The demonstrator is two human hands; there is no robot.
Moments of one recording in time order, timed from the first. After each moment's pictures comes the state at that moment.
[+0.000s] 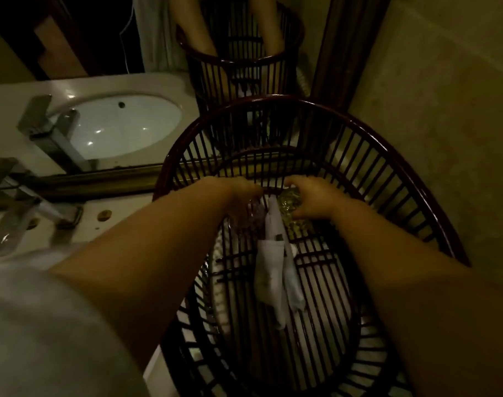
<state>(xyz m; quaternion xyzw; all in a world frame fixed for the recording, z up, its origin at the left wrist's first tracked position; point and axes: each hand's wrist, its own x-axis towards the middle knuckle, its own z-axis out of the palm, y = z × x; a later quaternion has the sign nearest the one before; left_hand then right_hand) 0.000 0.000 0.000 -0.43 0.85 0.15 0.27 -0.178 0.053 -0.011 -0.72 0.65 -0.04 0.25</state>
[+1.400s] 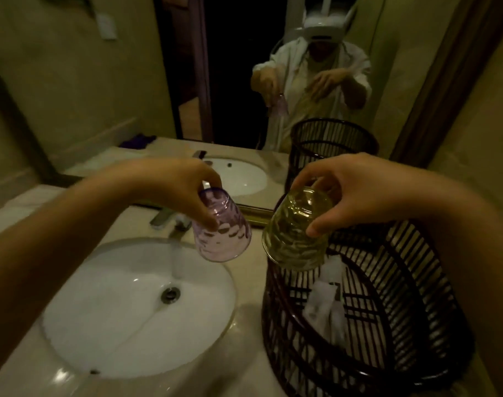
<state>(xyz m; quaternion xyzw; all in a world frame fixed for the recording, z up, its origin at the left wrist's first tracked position) 0.190 0.229 0.244 -0.64 0.75 0.16 0.01 -0.065 0.203 0.262 -0.88 0.42 -0.04 0.20</state>
